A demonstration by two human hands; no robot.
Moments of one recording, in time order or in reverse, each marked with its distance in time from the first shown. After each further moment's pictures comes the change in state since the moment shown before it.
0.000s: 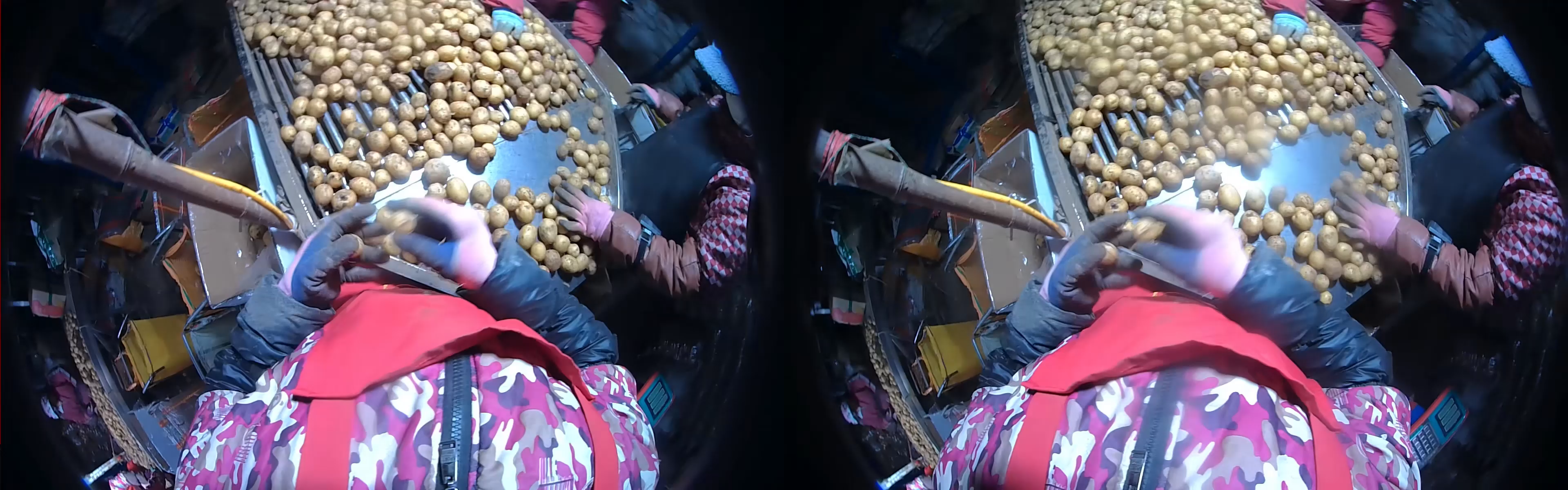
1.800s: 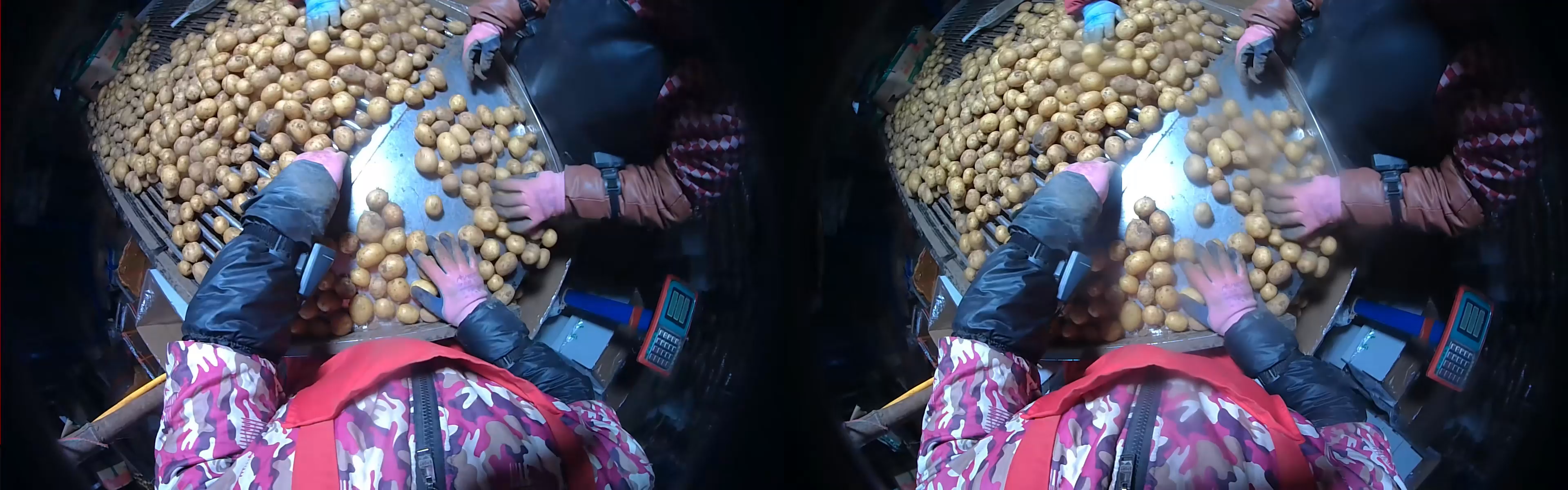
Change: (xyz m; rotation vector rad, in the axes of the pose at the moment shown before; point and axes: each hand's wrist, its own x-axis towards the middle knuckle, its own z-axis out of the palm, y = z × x) left_hand 0.364 -0.018 0.099 2.451 -0.376 -0.055; right_hand -0.108 0.179 -0.058 -0.979 0.503 0.243
